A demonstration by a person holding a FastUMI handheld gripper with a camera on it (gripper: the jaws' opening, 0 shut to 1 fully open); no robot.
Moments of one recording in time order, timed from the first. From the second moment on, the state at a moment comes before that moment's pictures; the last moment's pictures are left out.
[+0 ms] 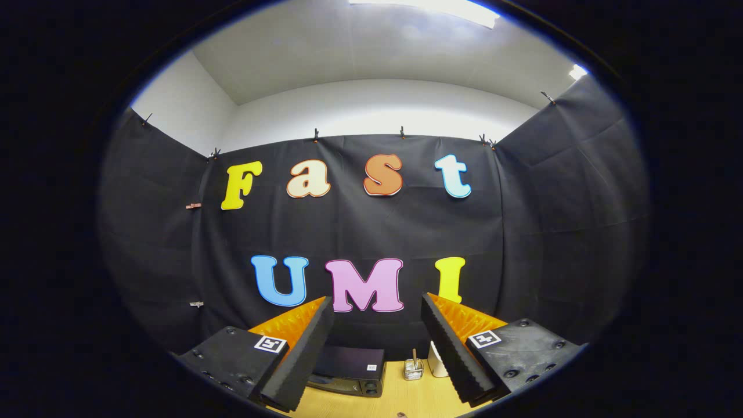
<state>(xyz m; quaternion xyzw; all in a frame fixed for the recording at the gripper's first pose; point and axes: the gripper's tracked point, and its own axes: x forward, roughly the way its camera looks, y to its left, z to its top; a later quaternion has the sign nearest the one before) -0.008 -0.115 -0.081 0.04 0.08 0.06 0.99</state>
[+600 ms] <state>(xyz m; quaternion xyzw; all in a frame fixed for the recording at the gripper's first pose) -0.016 -0.103 -0.093 0.02 0.10 0.07 0.99</state>
